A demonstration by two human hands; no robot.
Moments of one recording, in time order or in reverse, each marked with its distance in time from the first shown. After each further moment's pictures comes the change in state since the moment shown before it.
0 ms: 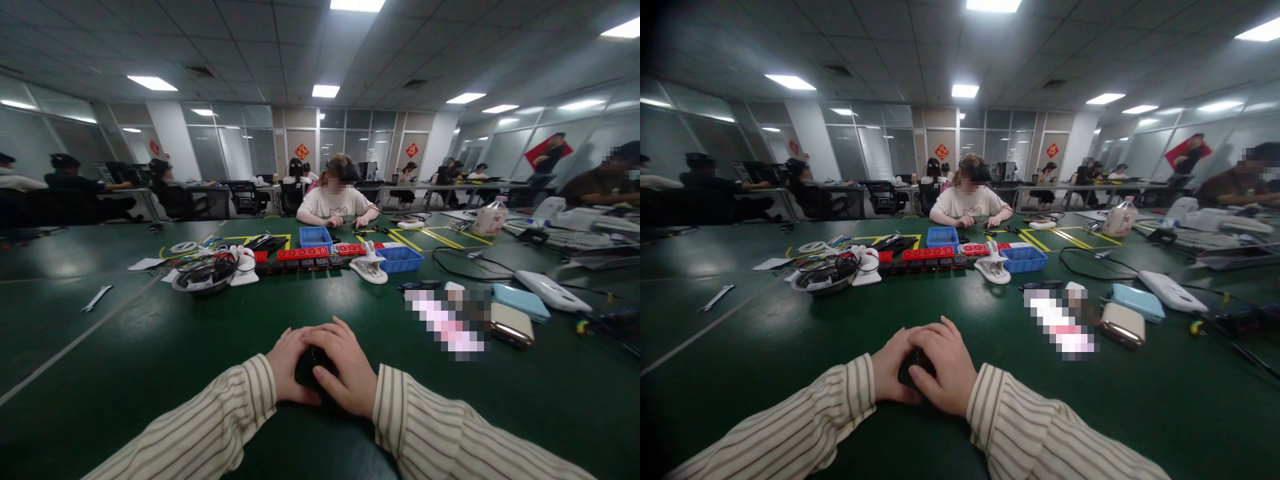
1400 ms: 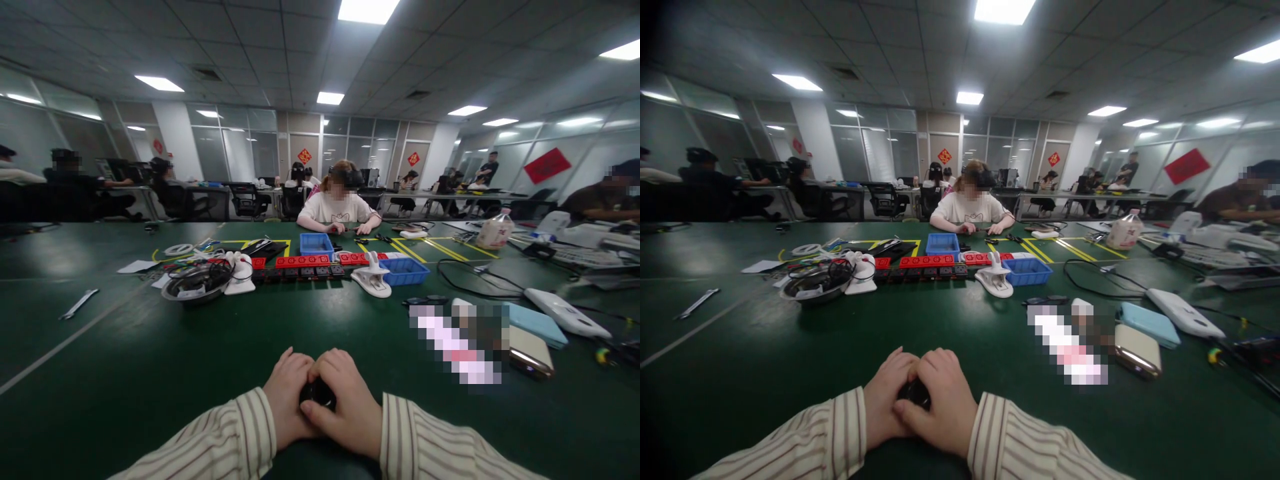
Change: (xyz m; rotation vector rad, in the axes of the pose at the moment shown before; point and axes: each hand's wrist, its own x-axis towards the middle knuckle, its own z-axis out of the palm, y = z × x) left_hand 0.003 0.018 0.004 -0.077 0.052 -0.050; right_hand 0.005 0.007 0.010 -0.010 -0.052 0.134
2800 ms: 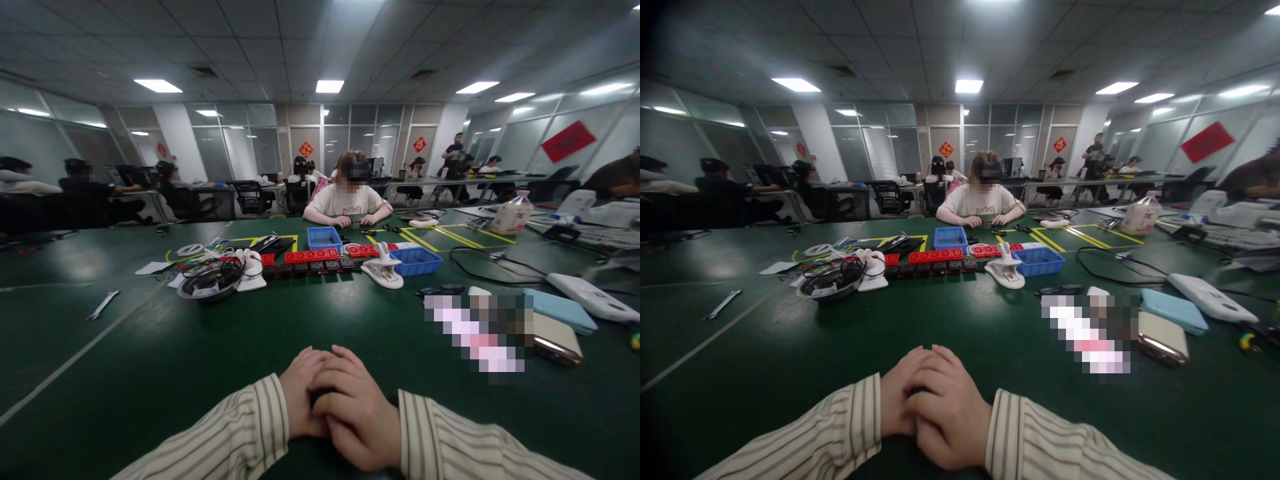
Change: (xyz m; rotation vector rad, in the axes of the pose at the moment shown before) left_hand -0.004 -0.015 -0.002 -0.030 -0.056 0.163; right_hand -0.001 -0.011 0.002 0.047 0.064 -0.415
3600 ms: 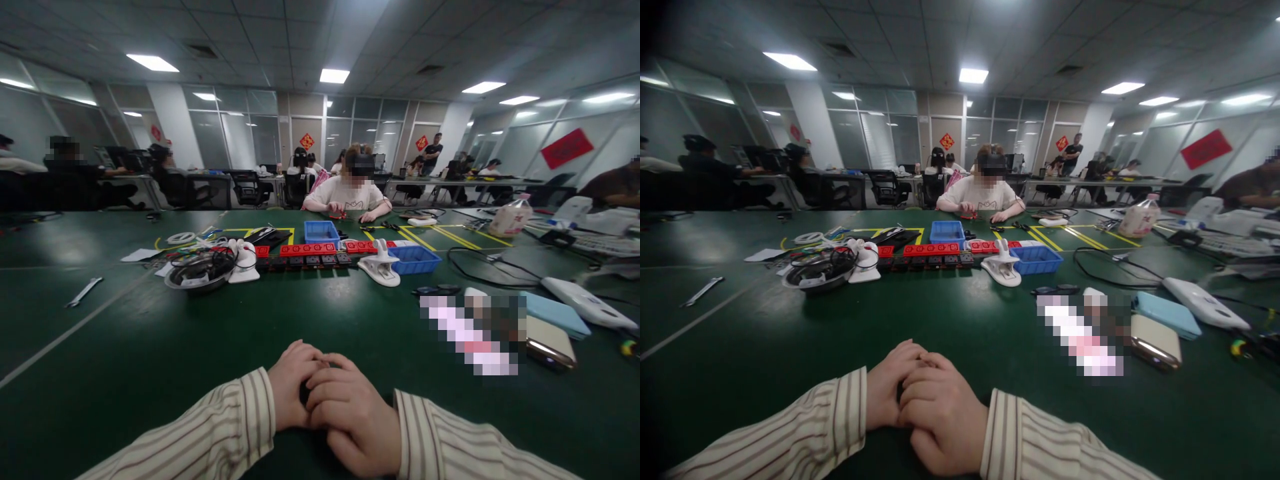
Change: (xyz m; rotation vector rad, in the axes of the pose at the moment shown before) left_hand 0.006 -0.004 -0.004 -0.037 -0.066 -0.037; right_hand -0.002 0.003 -0.005 0.097 -0.124 -0.016
